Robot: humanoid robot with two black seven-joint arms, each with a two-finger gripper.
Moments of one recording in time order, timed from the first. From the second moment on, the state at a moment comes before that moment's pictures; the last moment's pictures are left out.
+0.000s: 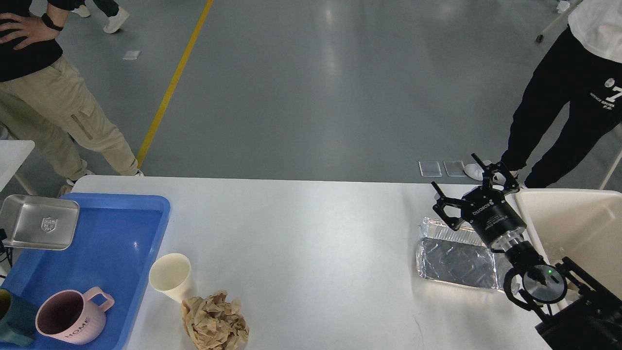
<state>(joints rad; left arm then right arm) -0.65 0.72 0.13 -0.30 1.01 0.05 -0.53 0.34 -0.30 1.11 0.88 0.06 0.61 0.09</state>
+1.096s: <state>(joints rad) -0.72 0.53 0.22 -0.32 1.00 -0.04 -0.59 0.34 -0.30 1.11 0.87 0.06 0.61 0.09</state>
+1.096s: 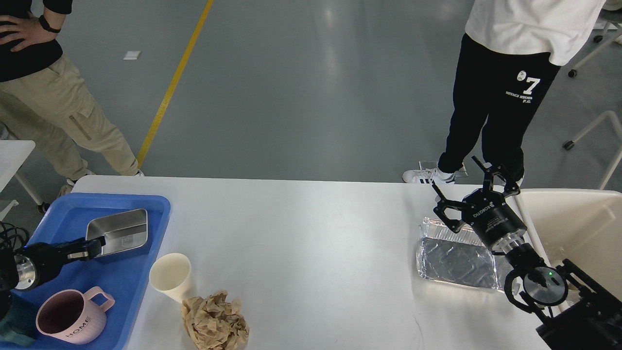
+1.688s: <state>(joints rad) -0.88 0.85 0.11 -0.87 0.99 -0.22 -0.56 0.35 -0.30 1.11 0.86 0.06 0.61 0.09</state>
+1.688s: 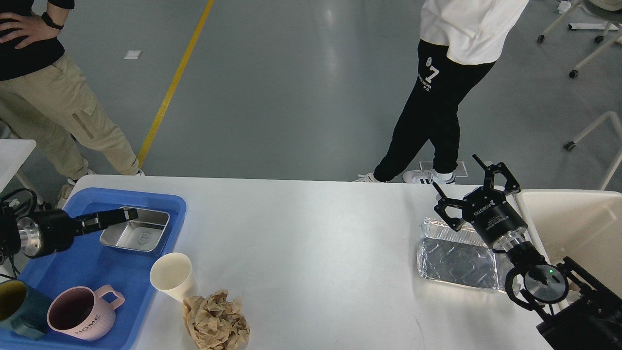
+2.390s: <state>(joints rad) -0.54 1.01 -0.69 -1.08 0.25 -0.44 -0.61 0.34 -0.30 1.11 0.86 0.01 0.60 0.09</state>
